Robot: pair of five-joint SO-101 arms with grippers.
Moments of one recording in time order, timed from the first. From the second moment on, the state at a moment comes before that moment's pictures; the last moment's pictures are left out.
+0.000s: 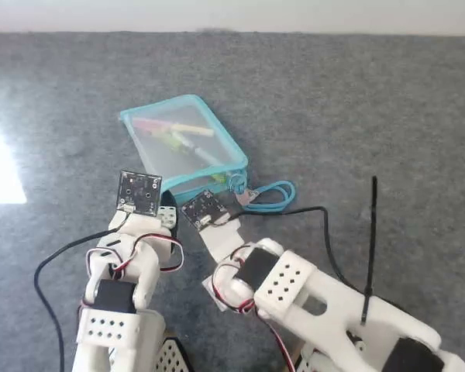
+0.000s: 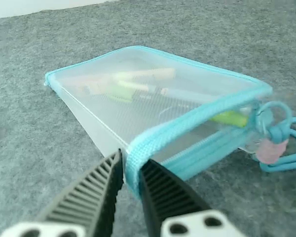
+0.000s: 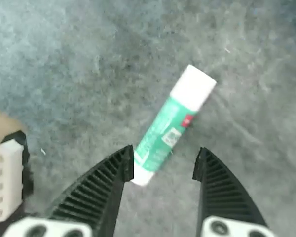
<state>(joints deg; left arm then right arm) 0.6 -82.8 88.0 42.3 0.7 -60.1 -30.3 53.6 60.2 -18.6</state>
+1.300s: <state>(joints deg) 0.4 -82.8 88.0 42.3 0.7 -57.0 -20.8 60.7 48.9 -18.9</state>
